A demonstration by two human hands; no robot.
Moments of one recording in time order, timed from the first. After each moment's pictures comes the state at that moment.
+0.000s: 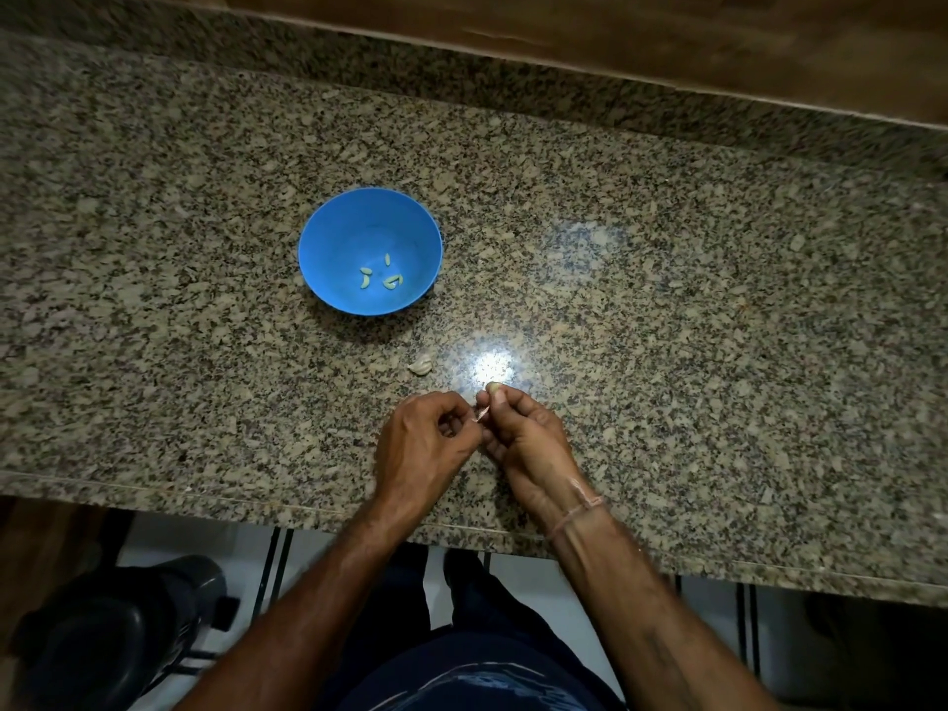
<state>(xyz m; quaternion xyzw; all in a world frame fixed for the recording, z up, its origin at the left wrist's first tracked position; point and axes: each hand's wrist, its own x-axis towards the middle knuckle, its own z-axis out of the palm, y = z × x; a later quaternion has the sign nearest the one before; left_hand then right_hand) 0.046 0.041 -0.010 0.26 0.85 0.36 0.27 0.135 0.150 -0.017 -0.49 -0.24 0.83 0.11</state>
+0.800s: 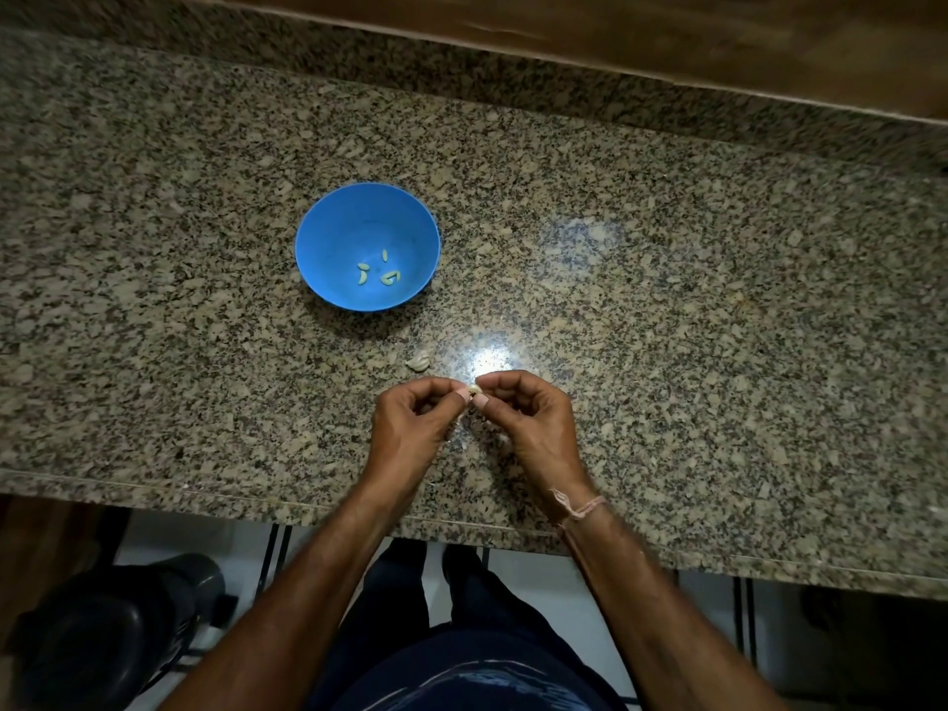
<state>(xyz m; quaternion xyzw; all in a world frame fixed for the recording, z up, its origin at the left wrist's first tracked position) 0.037 0.043 -0.002 0.07 0.71 0.58 0.38 0.143 0.157 -0.009 -0.40 -0.54 0.73 0.15</state>
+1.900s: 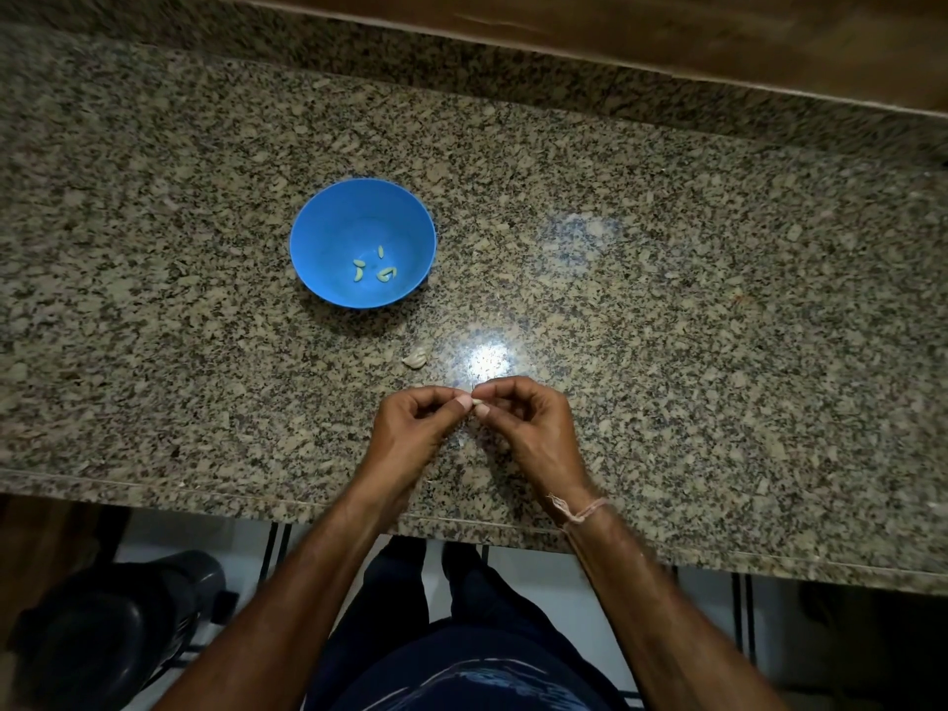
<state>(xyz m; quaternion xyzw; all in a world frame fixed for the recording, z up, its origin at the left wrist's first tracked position) 0.039 0.040 -0.003 0.06 0.68 0.57 0.45 0.151 0.159 -0.015 -0.39 -0.59 0.69 0.13</state>
